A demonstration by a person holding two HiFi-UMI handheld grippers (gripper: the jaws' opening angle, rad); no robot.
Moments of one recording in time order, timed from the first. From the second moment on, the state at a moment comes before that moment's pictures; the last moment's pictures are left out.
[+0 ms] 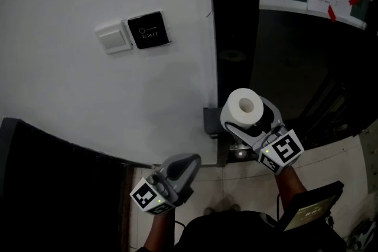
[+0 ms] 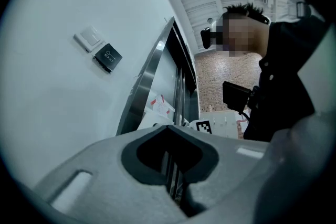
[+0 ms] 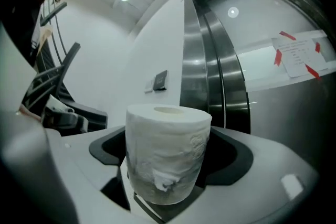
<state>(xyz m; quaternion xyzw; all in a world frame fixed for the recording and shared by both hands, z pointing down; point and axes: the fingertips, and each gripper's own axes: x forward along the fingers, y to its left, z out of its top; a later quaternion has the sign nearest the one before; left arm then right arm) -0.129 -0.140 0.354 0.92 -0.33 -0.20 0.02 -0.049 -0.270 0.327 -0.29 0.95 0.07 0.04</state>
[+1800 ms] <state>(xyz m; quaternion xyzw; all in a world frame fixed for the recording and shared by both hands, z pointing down) -0.042 -0.146 0.338 0.96 -0.22 -0.18 0.01 0.092 -0.185 0.369 -0.28 0.89 -0.19 0.31</state>
